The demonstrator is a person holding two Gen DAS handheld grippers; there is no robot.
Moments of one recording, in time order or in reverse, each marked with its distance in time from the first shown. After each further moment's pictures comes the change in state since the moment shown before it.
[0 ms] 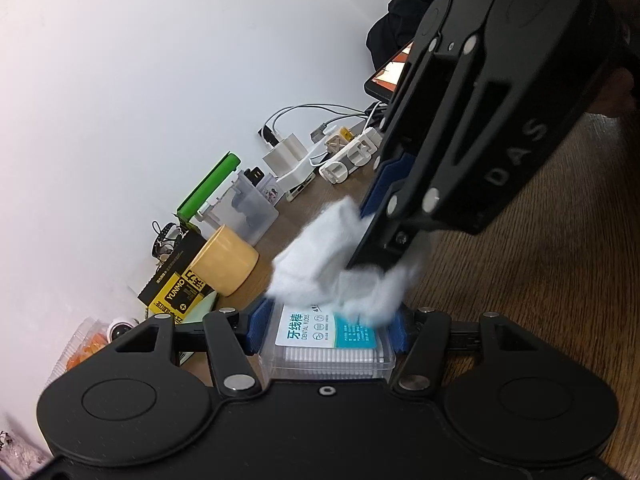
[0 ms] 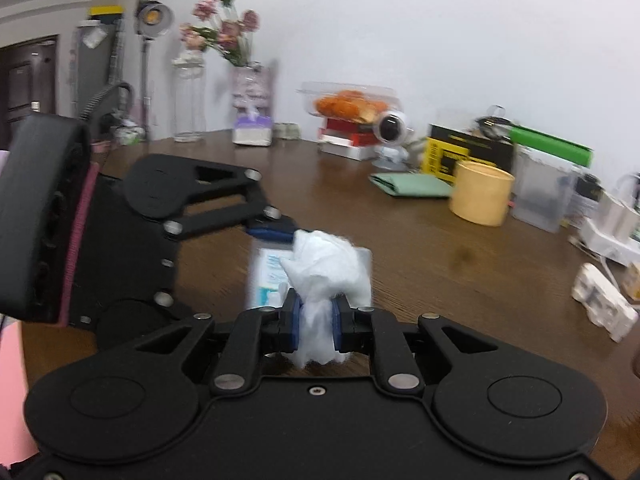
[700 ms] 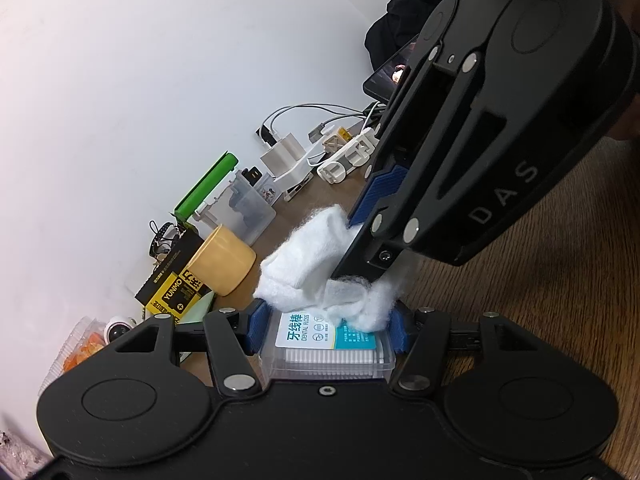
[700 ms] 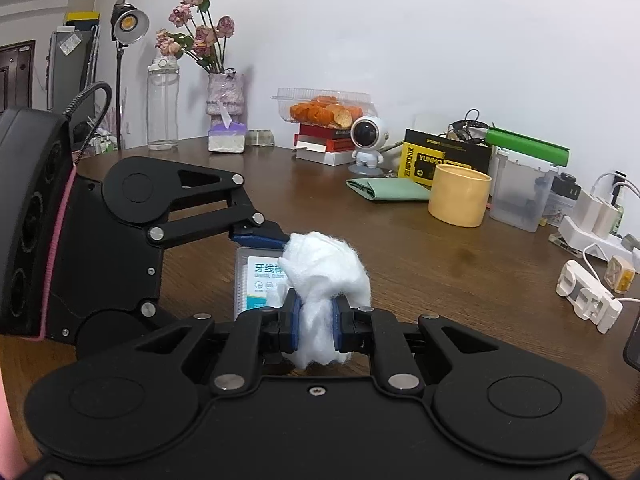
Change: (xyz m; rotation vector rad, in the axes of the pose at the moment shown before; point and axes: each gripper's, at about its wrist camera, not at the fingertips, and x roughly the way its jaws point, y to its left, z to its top) left arm -0.011 0.013 -0.023 -0.004 -0.013 -0.019; right arm 0.006 0.011 -0.001 0.007 -0.036 -0.051
